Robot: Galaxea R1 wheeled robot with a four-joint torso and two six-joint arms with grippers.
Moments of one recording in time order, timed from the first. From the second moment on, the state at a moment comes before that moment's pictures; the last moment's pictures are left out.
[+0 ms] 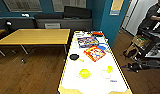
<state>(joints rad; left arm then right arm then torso) 1.43 3.08 -2.78 0.14 -0.12 -0.06 -0.21 2.18 -1.81 0.26 -0.54 0.29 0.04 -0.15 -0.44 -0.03</state>
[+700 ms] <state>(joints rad) 1.42 3.09 -2.78 0.14 -0.12 -0.06 -0.22 2.45 -2.19 0.26 -0.58 0.37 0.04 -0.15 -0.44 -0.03</state>
